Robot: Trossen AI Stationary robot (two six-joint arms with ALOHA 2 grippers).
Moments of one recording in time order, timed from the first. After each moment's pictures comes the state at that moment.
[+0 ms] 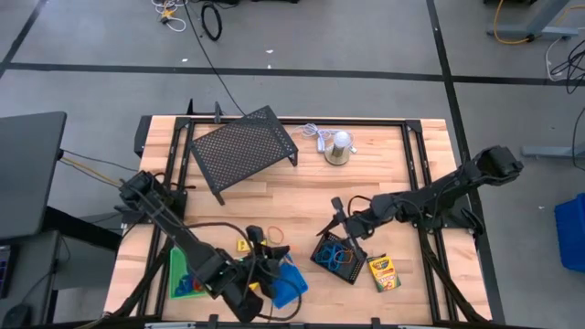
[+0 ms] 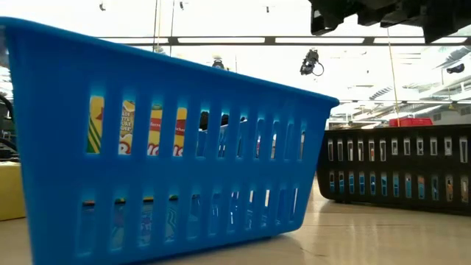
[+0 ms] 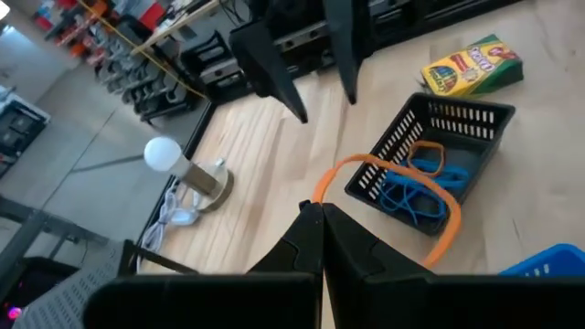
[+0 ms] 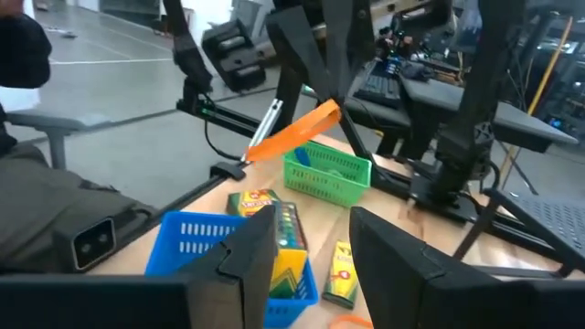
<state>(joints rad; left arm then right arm) -0.73 1.88 1.62 -0.71 -1.11 -0.33 0.33 1.36 0.55 0.70 -0.09 -0.23</state>
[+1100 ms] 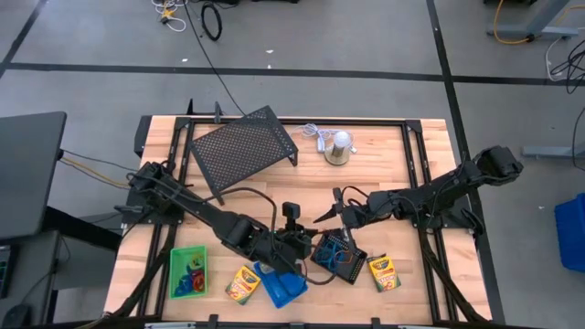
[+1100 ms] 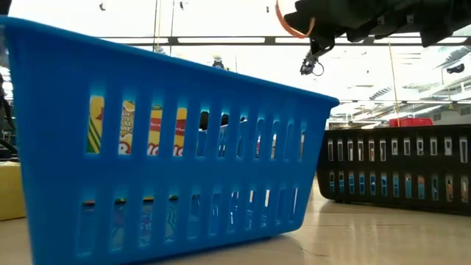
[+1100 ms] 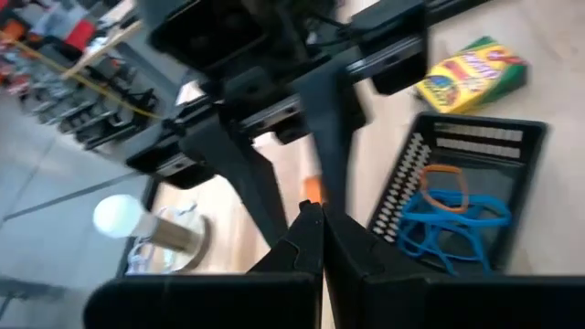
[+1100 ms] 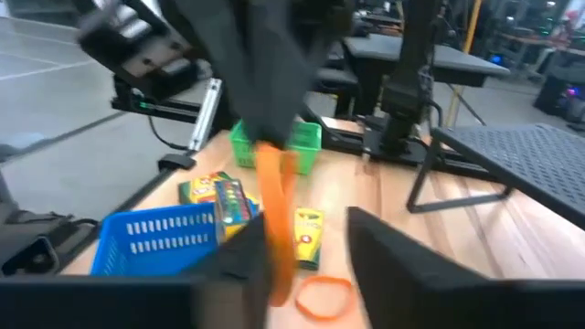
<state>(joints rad) -0.49 1.88 1.62 -0.42 -0.78 0.11 0.29 1.36 0.55 0.65 0.04 -0.09</state>
